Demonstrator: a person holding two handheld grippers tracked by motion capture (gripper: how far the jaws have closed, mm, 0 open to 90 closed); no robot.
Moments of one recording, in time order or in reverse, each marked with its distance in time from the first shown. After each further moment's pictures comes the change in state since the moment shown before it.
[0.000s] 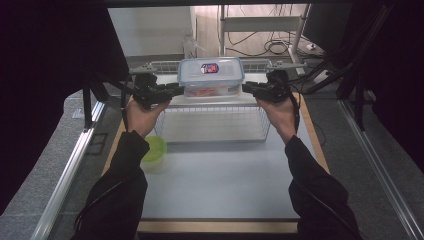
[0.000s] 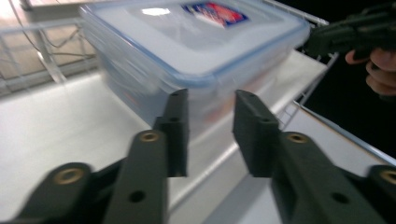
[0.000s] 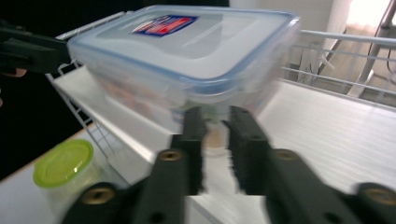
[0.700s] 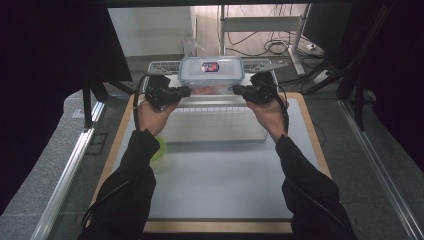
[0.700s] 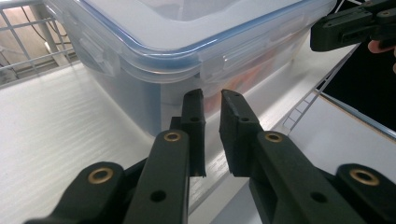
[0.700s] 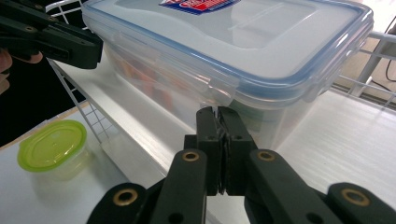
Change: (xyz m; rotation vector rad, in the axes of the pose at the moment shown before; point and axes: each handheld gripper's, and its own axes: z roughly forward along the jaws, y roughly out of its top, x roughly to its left) left arm -0.005 0.001 0.029 0.057 0.047 0.043; right arm 0.020 0.002 0.026 0.065 -0.006 -0.104
